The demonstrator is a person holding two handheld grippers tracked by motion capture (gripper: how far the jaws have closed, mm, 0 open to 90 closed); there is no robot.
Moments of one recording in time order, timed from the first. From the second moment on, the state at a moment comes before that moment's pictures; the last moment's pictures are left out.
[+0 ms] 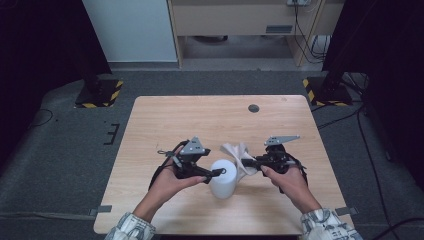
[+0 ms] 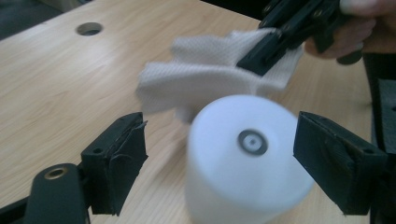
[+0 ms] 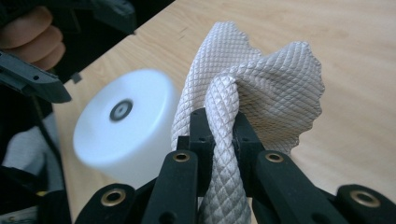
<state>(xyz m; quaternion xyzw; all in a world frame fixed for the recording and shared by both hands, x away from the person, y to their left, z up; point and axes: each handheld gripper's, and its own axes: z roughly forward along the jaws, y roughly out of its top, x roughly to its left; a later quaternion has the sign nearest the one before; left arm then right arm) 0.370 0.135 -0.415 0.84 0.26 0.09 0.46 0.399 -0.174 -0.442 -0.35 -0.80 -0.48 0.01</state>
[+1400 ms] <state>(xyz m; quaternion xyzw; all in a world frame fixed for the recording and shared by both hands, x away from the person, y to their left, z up) 0.376 0.238 -0.472 0.79 0.41 0.13 0.44 0.478 -0.007 -0.409 -0.25 -0.89 -0.37 0.02</state>
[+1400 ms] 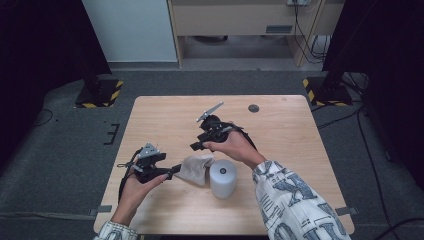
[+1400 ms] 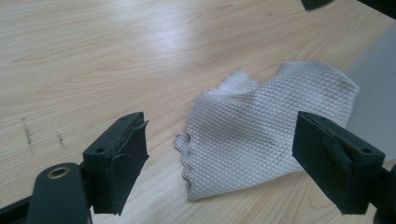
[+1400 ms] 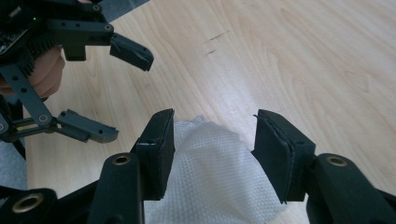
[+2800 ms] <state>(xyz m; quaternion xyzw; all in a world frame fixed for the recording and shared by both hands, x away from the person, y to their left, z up) 0.407 0.168 -0.454 0.83 0.36 0.10 0.42 0.431 -0.214 -0.462 -0.43 -0.80 -0.41 -0.08</state>
